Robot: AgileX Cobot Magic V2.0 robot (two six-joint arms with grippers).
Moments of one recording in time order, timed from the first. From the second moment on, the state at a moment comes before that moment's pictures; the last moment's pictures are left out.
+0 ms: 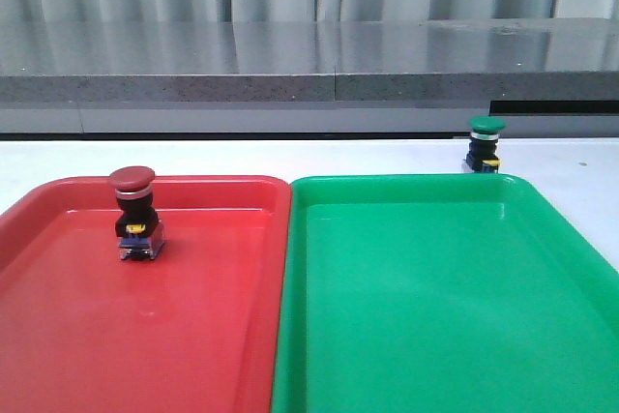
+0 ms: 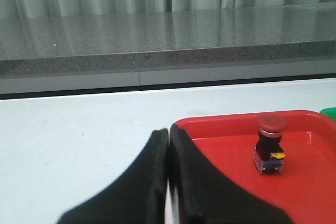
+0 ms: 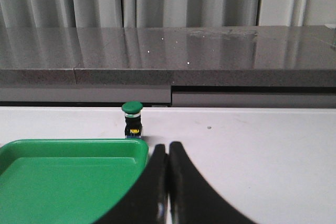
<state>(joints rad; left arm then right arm) -0.08 0.00 0.00 0.00 0.12 -0.03 0.04 -0.01 0.00 -0.08 0.04 0.14</state>
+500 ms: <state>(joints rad) -0.08 0.00 0.00 0.00 0.12 -0.03 0.04 0.45 -0.57 -0.05 0.48 0.14</state>
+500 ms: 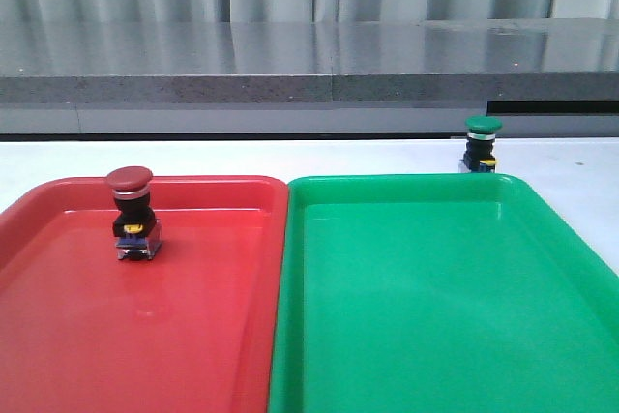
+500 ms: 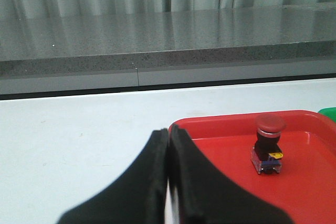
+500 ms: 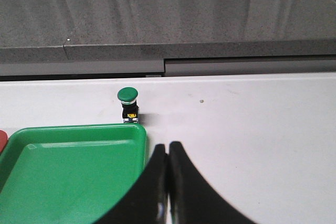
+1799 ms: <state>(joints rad) -0.08 0.00 0.00 0.00 0.12 -0.03 0.07 1.15 -0.93 0.00 0.49 0.12</state>
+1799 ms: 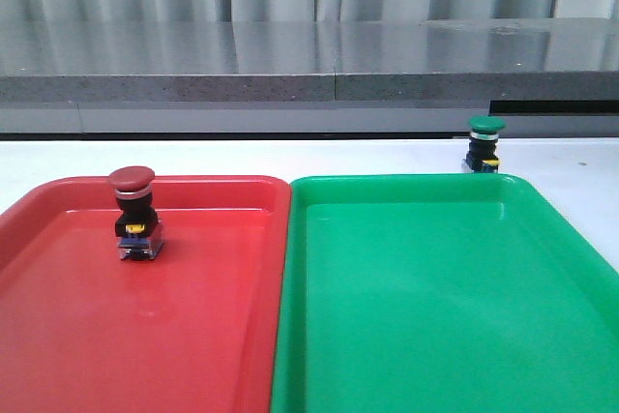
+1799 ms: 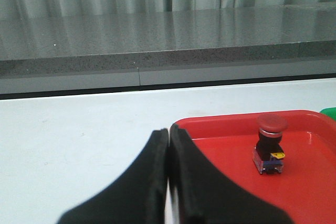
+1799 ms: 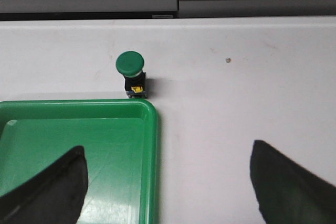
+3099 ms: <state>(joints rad) -0.08 0.00 0.00 0.00 0.12 -0.03 0.14 2.03 -1.50 0.00 0.47 0.10</state>
